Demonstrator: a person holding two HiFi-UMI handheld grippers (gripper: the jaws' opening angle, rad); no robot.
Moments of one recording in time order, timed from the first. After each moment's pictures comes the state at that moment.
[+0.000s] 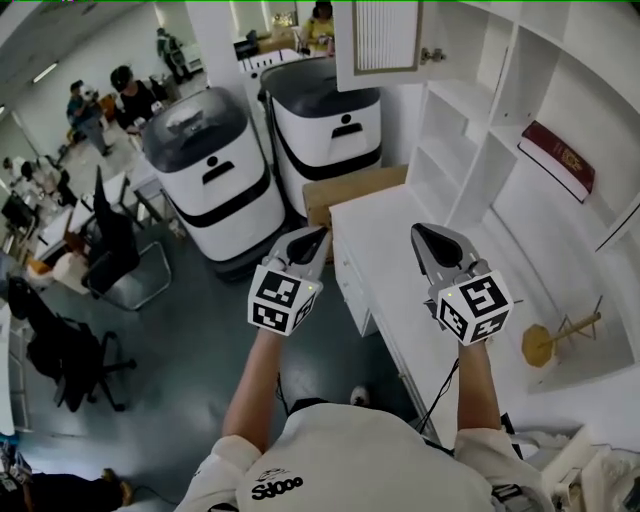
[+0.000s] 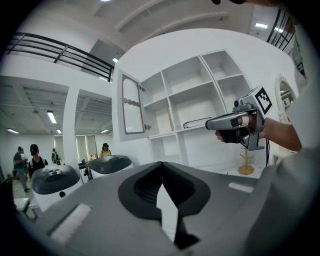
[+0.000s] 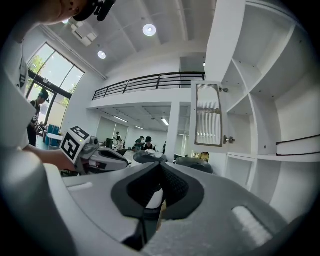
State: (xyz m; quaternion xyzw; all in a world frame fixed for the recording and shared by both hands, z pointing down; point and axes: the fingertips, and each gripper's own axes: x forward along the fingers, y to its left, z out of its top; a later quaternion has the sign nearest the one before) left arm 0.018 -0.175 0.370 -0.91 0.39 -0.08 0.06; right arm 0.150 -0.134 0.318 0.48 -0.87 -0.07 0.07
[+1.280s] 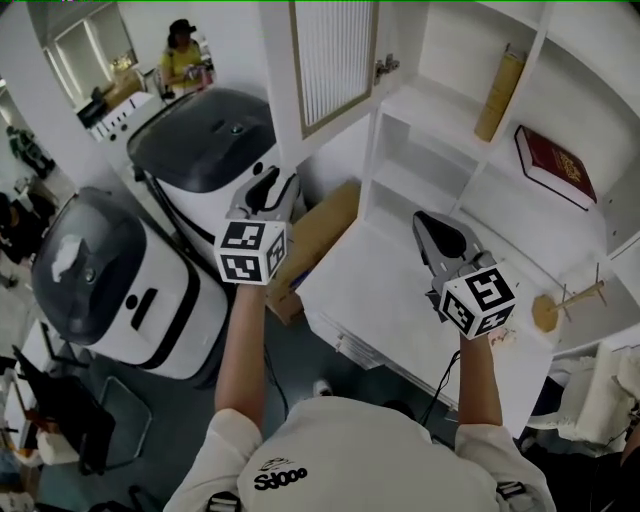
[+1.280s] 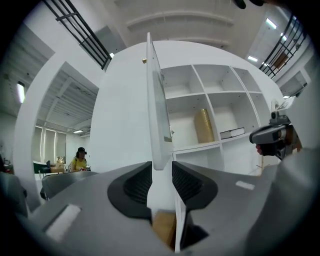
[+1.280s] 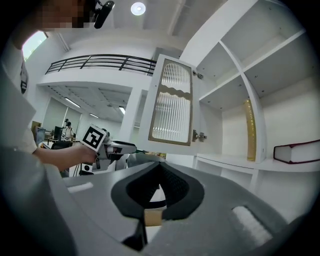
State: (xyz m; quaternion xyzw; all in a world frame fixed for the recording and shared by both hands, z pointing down) left arm 0.073 -0.600 0.300 -0.97 0.25 0.00 0.06; right arm 0.186 -0.407 0.297 0.69 -0.72 -0.05 0.07
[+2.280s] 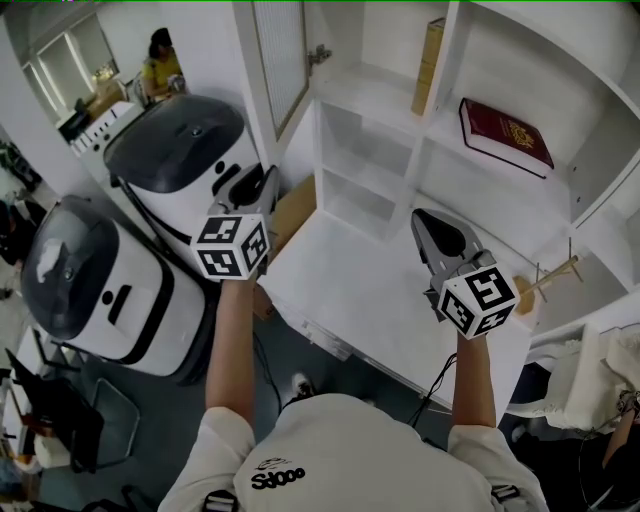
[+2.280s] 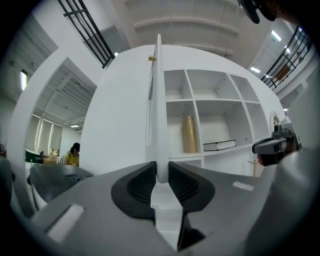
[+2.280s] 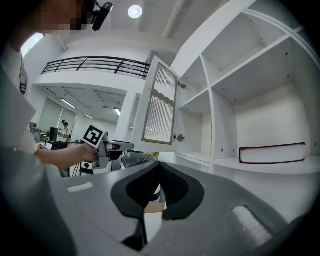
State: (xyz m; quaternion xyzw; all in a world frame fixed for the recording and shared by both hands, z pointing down) left arm 0.135 -0.512 0.285 -0.97 0.23 0.04 0.03; right arm 0.255 -0.296 0.290 0.71 -0.70 -0.05 0.06
